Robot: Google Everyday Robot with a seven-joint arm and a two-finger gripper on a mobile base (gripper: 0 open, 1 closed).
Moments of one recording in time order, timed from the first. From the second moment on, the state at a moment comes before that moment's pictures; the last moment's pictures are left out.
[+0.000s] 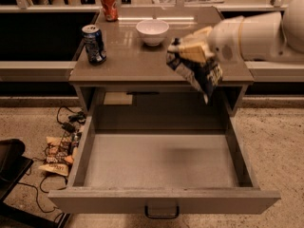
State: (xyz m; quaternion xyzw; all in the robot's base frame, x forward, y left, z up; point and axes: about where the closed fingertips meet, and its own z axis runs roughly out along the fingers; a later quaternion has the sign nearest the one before) arm 0.603 -0.088 0.956 -0.45 0.70 0.21 0.51
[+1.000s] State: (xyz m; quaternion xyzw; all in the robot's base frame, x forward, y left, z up) arm 0.544 -0.108 0.812 -0.43 0.76 0.25 0.42
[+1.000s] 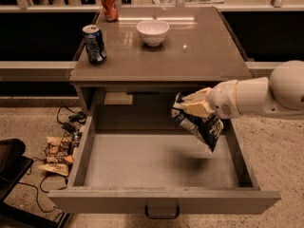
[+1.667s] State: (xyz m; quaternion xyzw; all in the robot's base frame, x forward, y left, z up) arm 0.543 -0.104 0.812 -0.44 0.76 0.25 0.41
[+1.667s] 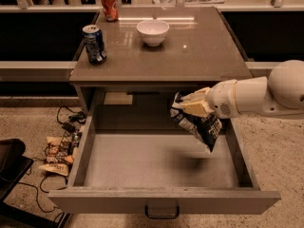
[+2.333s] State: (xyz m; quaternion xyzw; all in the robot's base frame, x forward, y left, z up) arm 0.543 -0.100 0.812 -0.44 0.76 0.26 0.41
